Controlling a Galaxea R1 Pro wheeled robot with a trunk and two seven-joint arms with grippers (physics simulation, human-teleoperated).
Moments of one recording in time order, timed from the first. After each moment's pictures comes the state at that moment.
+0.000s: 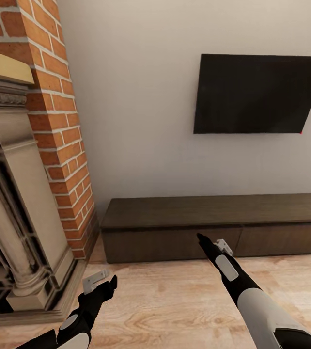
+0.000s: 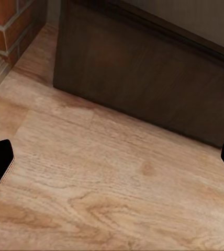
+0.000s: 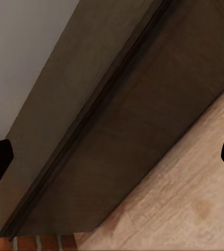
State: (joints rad) left arm -0.44 0.45 -1.12 -1.43 1.24 -0.27 0.86; right arm -0.75 0.02 -0.07 -0.46 -0.87 0.06 -0.01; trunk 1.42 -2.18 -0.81
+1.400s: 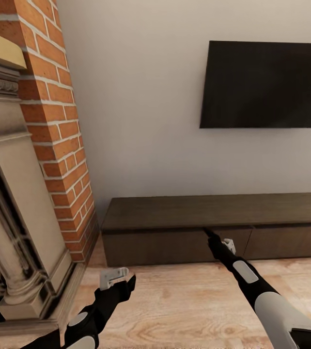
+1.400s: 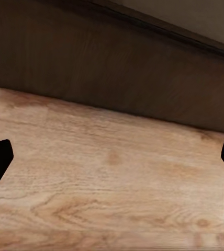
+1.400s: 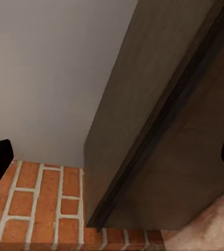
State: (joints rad) left arm -0.44 0.42 -1.11 -1.62 1.20 -0.08 0.87; right arm -0.74 -0.09 -0.08 -0.39 -1.10 0.23 0.41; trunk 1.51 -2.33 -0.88
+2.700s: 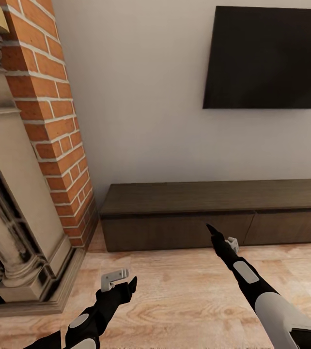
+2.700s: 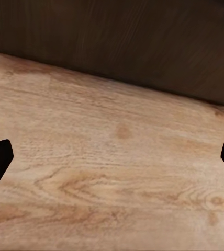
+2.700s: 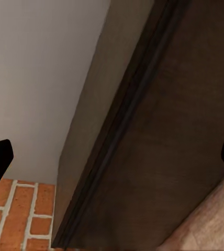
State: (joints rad) left arm -0.44 0.42 -1.13 -1.62 1.20 -0.08 0.87; right arm -0.74 -0.09 -0.07 -0.39 -1.13 0.11 0.44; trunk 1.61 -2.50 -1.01
